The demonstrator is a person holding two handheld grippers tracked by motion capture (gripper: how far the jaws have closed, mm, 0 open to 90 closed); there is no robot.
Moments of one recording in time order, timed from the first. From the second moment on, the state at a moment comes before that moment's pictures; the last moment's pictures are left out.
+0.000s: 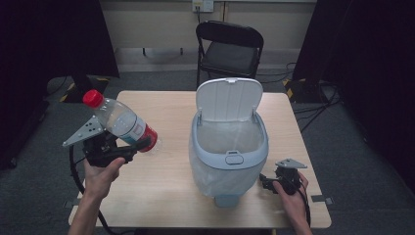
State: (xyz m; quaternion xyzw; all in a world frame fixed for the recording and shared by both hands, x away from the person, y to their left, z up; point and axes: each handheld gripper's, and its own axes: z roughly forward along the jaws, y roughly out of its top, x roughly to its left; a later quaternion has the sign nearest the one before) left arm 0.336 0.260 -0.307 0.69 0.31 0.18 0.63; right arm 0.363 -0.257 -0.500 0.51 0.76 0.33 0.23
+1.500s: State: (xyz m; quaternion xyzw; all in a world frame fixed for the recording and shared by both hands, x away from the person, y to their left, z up) left arm 0.374 0.111 -0.241 0.74 0.18 0.08 0.64; right arm 0.363 -0.257 -0.500 0.51 0.76 0.33 0.23
